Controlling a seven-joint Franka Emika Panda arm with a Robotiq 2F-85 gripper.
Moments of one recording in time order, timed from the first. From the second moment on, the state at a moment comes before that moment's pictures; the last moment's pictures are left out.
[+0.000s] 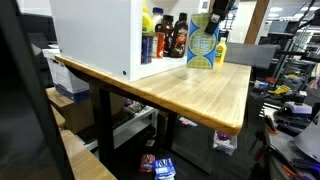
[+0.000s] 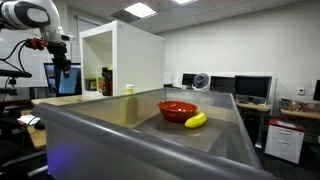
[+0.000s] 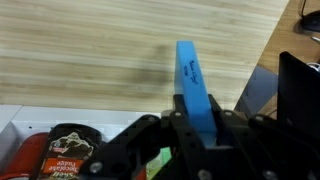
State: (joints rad) arm 0.18 -0.54 0.31 -2.45 0.19 2.22 0.27
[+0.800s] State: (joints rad) arm 0.17 -0.41 0.33 -2.29 0.09 2.25 0.32
